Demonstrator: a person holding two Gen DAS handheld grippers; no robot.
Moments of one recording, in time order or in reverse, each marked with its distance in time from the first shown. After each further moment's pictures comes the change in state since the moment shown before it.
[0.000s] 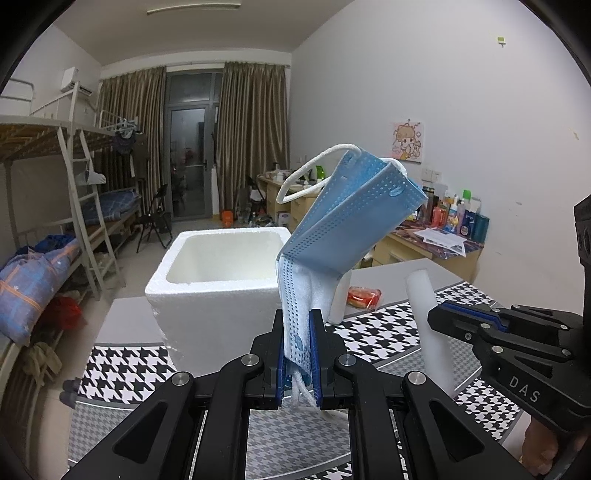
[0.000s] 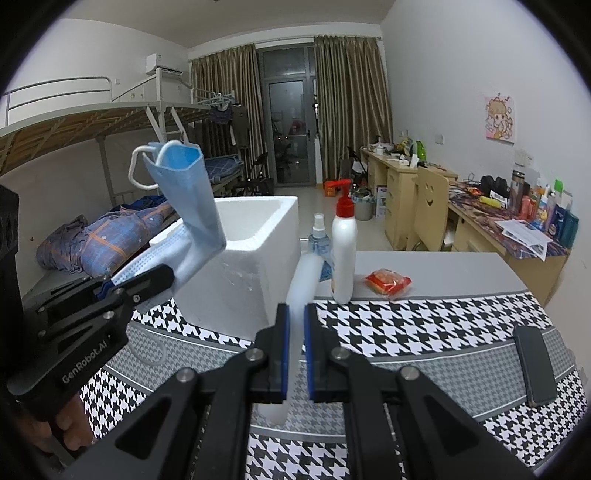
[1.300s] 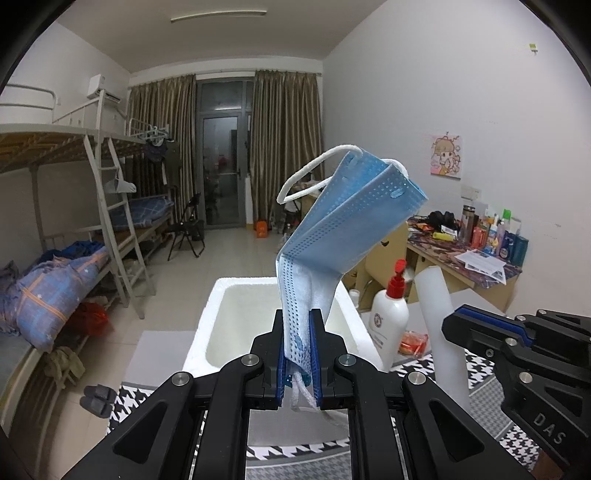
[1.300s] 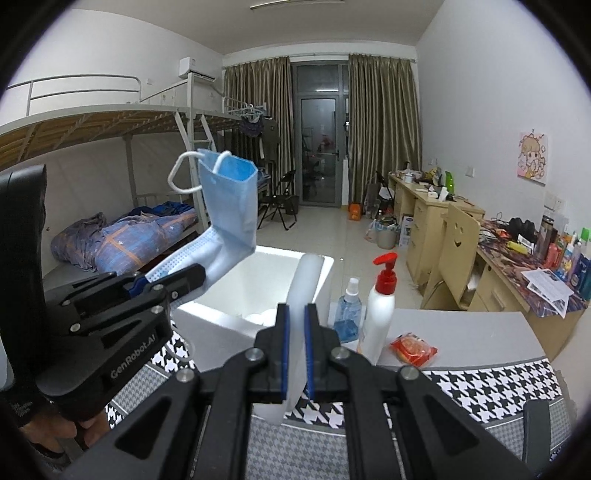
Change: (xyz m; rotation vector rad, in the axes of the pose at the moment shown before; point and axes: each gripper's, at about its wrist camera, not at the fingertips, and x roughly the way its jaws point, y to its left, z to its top) left arm 0.040 0.026 0.052 -0.034 -0.033 0.146; right arm 0.032 0.023 0.065 -0.092 -0.060 0.082
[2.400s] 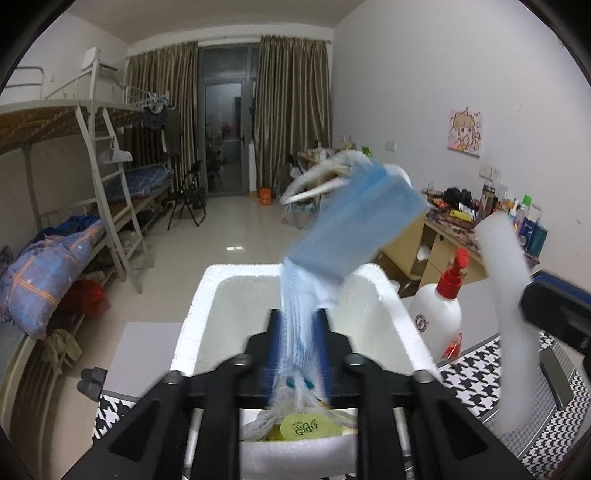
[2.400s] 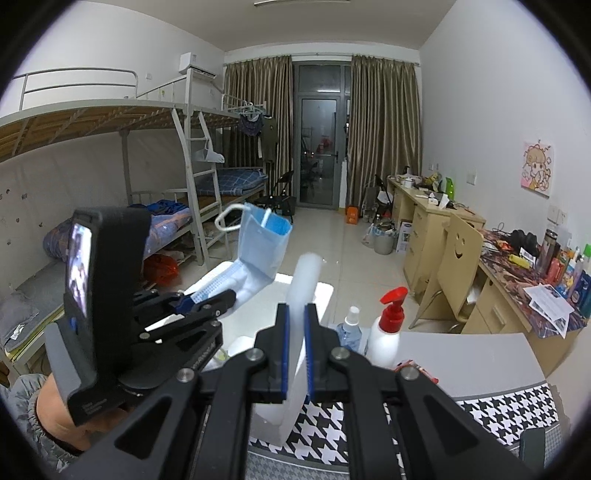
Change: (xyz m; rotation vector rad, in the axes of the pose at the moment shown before) left arm 0.088 0.024 0.009 -0.025 0.152 0.008; right arm 0.033 0.007 0.028 -0.029 -0.001 -0.026
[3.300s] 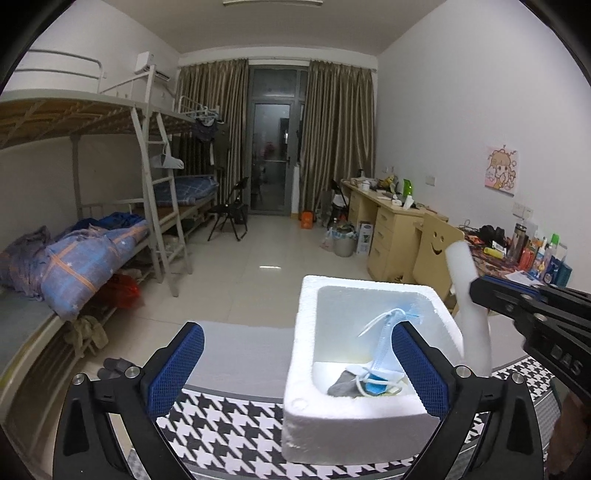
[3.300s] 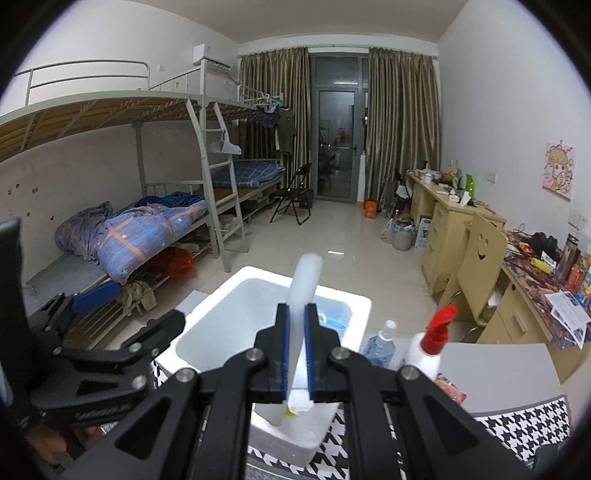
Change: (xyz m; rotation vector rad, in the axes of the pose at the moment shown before) left arm -0.061 0.050 -0.013 -0.110 -0.124 0.144; right arm 0.042 0.017 0.016 -0.020 0.043 0.076
